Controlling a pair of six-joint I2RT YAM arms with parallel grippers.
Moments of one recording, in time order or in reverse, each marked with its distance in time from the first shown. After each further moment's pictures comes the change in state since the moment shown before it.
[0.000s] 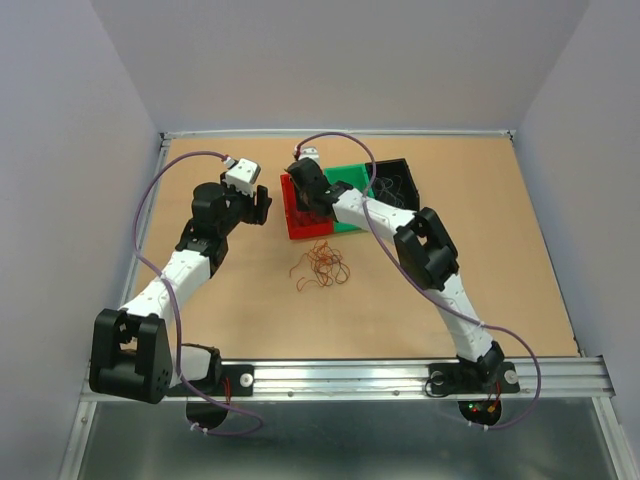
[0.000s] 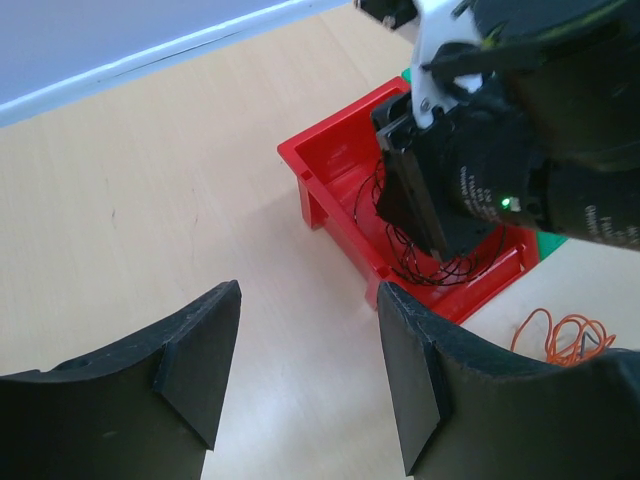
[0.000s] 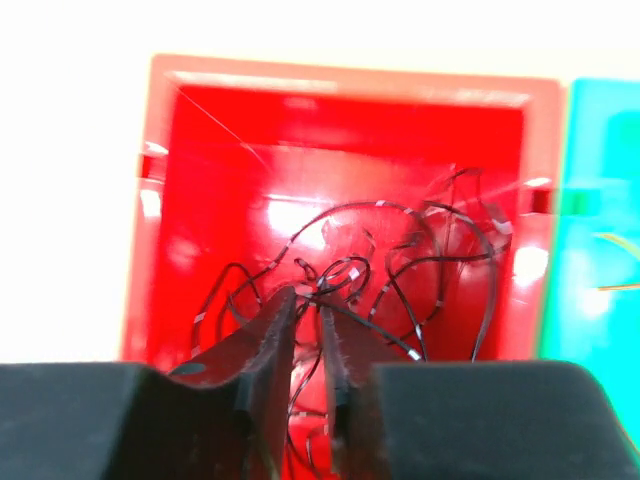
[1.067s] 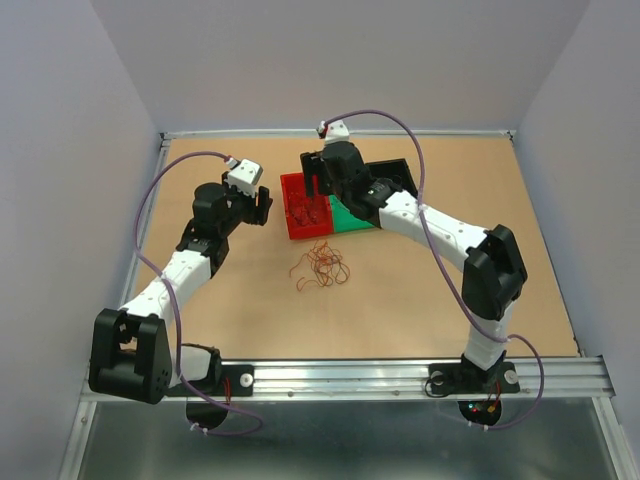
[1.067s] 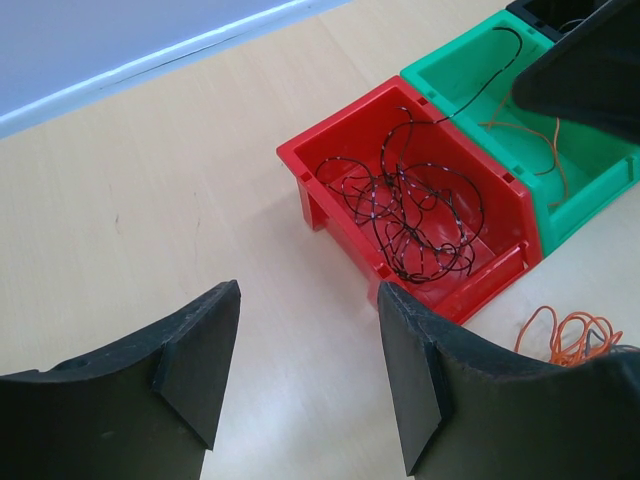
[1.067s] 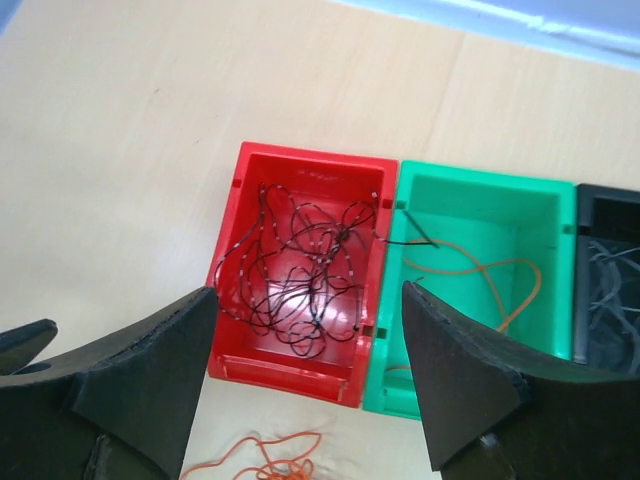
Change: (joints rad) left arm -0.009 0.000 0.000 0.002 -0.005 0.024; right arm 0.000 -0.501 -0.358 0.138 0.010 -0.122
